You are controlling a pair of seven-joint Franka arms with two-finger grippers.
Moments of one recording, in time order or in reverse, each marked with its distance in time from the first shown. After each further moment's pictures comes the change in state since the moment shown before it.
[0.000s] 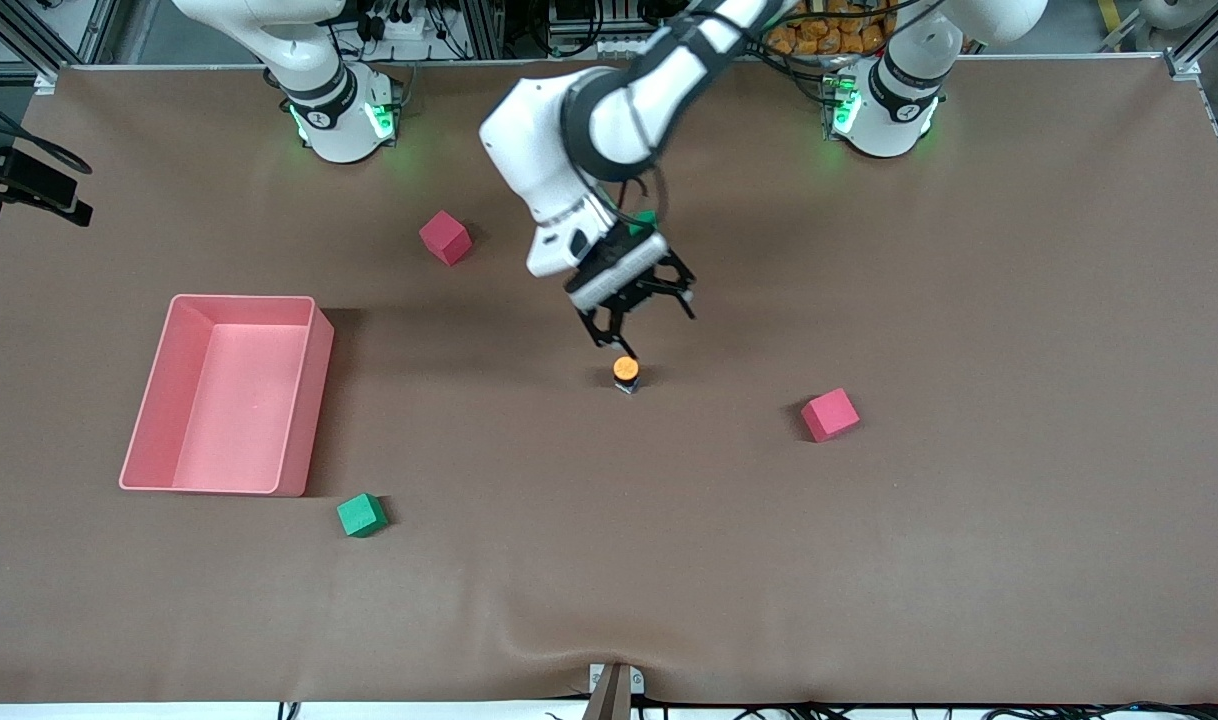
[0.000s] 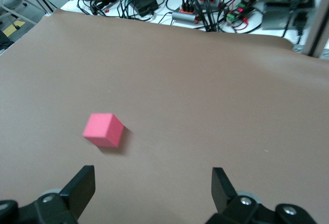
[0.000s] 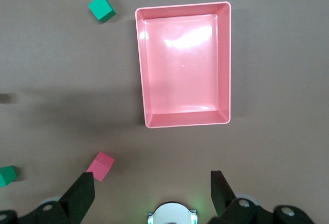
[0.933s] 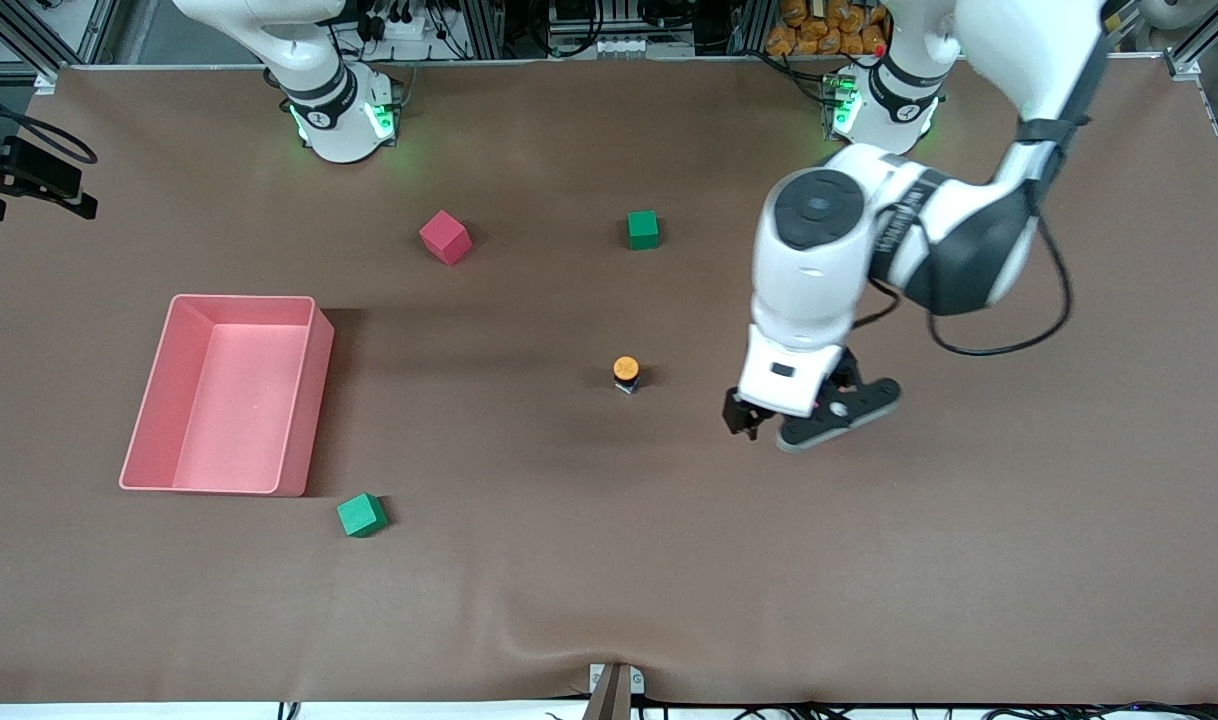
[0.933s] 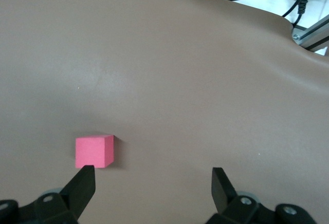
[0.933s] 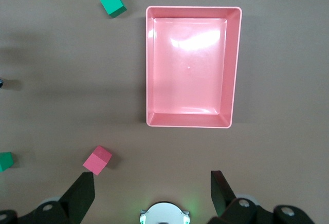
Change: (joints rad) left arm 0.863 -0.056 -0.604 0.029 -0.238 0.147 0.507; right arm -0.005 -0.008 -0.004 -0.004 0.008 0.000 -0.086
